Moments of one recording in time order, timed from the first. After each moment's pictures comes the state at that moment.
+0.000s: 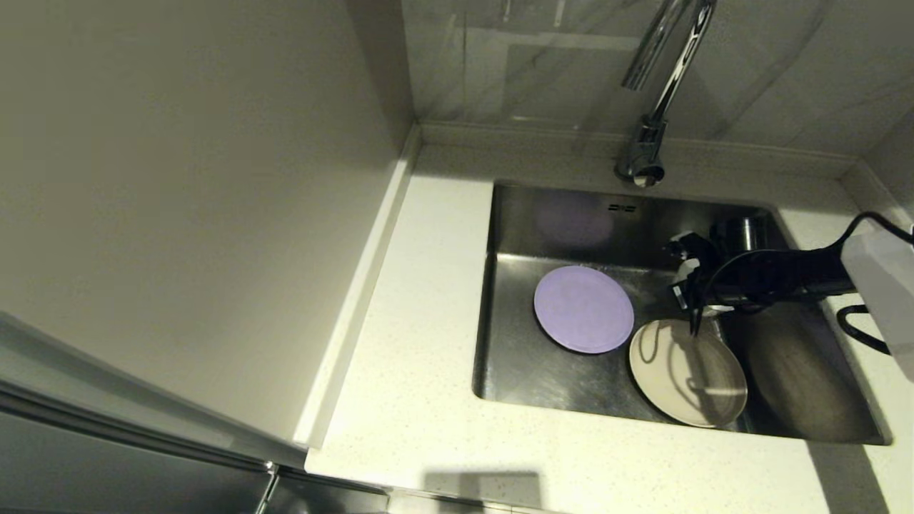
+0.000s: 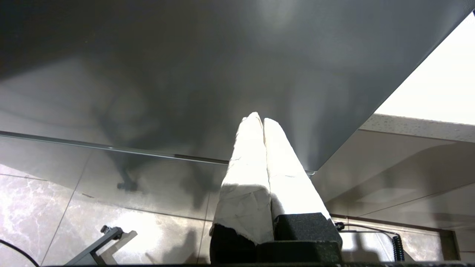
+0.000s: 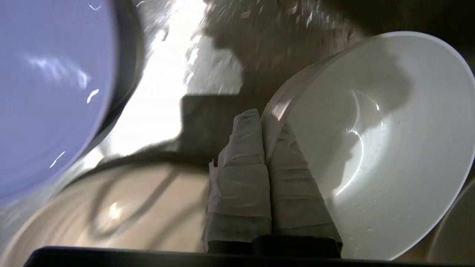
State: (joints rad) left arm 0.00 0.00 0.00 0.00 0.02 -0.02; right arm -0.12 2.40 -1.77 0.00 0.05 -0.41
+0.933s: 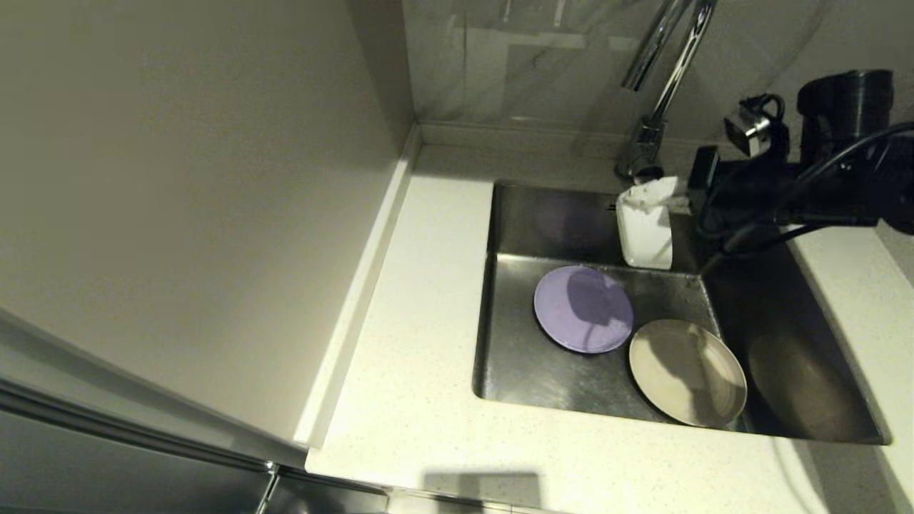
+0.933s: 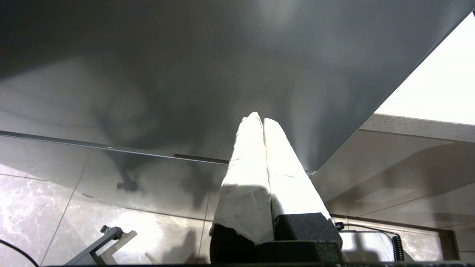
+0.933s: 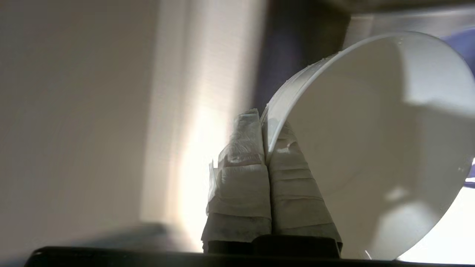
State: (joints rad) left arm 0.00 0.00 0.00 0.00 0.02 -0.02; right arm 0.08 1.82 -1.54 0.00 0.66 0.65
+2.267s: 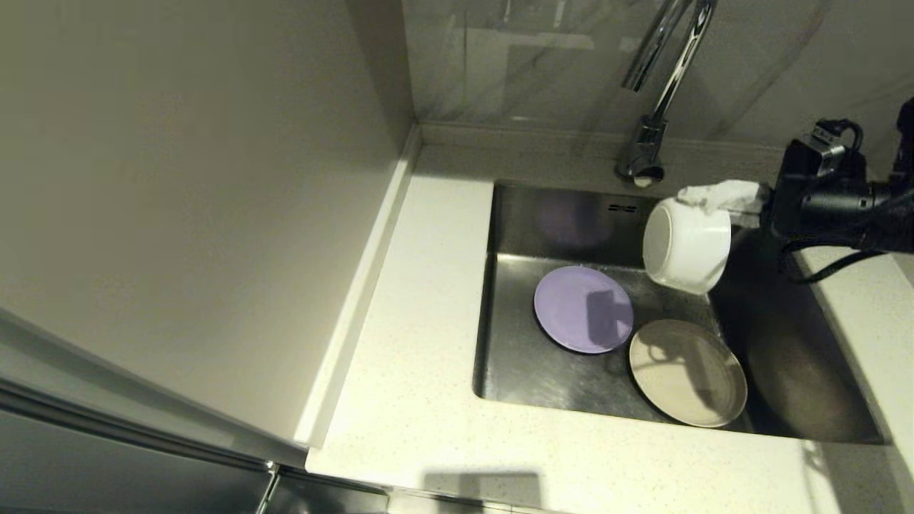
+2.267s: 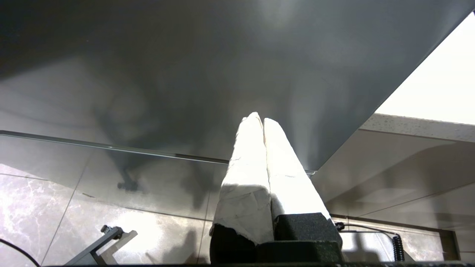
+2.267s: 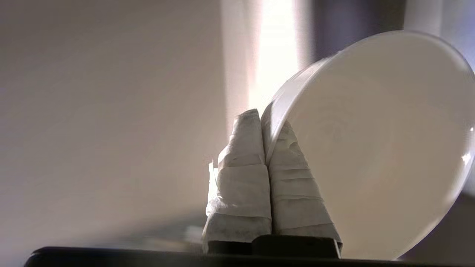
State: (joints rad) left arm 0.00 0.00 0.00 0.00 0.02 -0.02; right arm -0.07 1.66 -1.21 -0.24 0.90 0.93
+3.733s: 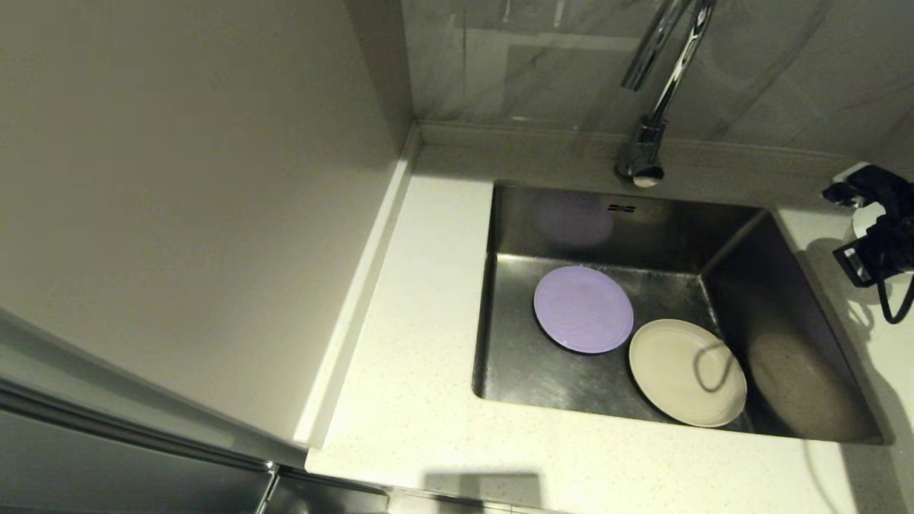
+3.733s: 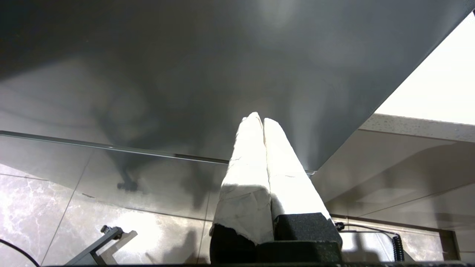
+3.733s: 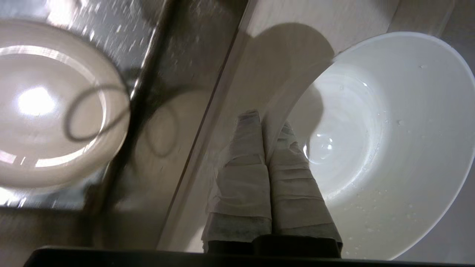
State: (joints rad) left arm 0.00 0.00 0.00 0.00 0.02 -0.02; right arm -0.32 1.80 -1.42 0.13 -0.11 -0.62
